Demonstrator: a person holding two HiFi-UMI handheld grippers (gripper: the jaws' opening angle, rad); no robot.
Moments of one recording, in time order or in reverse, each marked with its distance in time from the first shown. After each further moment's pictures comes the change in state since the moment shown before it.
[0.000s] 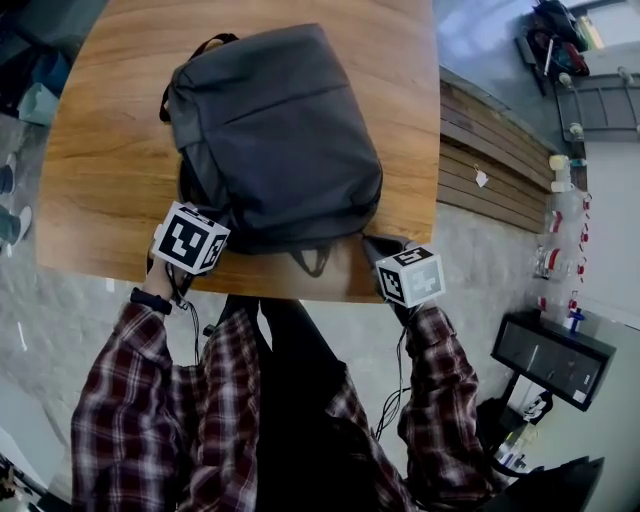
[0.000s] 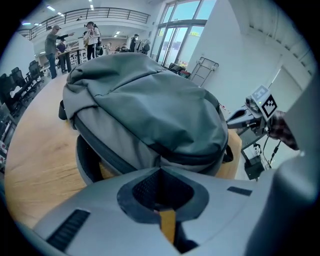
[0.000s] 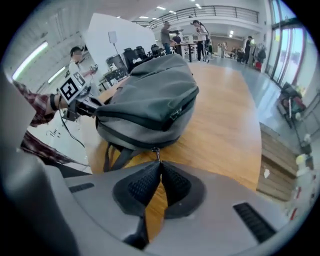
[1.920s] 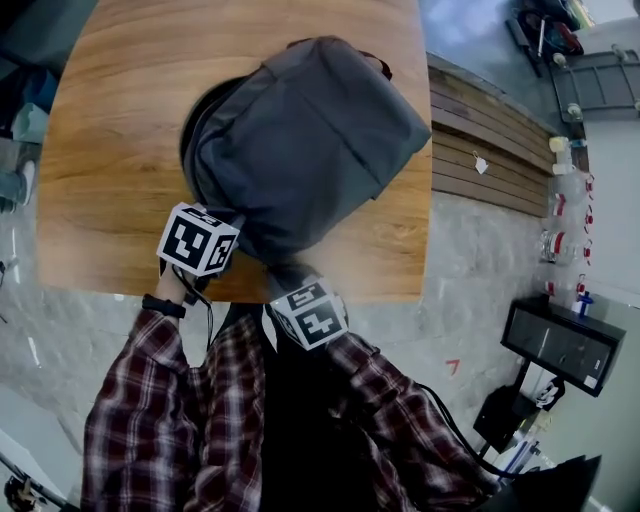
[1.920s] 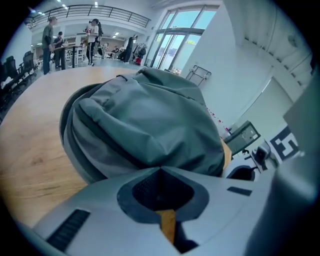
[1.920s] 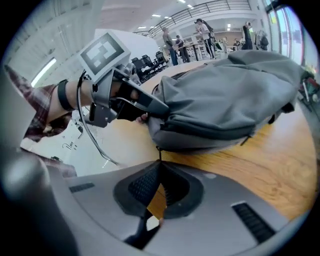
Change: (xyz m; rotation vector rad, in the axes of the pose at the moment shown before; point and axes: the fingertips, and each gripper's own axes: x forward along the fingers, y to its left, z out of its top) left arm 0.008 -0.040 0.038 -0.001 -0.062 -0.131; right arm 0.049 0.179 0.026 0.044 -0.083 0.178
